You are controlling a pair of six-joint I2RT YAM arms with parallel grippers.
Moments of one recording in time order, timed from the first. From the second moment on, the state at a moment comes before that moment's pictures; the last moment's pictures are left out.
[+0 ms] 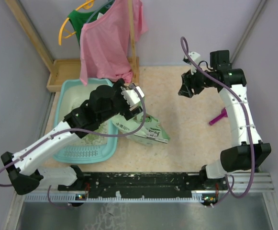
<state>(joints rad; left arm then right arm) -0.91 1.21 1.30 -0.39 -0.17 0.47 0.10 1.47 1.72 -1.09 -0.63 -0.45</state>
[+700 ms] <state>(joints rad) -0.43 1.31 1.50 -0.36 -0.17 0.19 -0.21 1.56 1.66 -0.89 -0.55 -0.22</state>
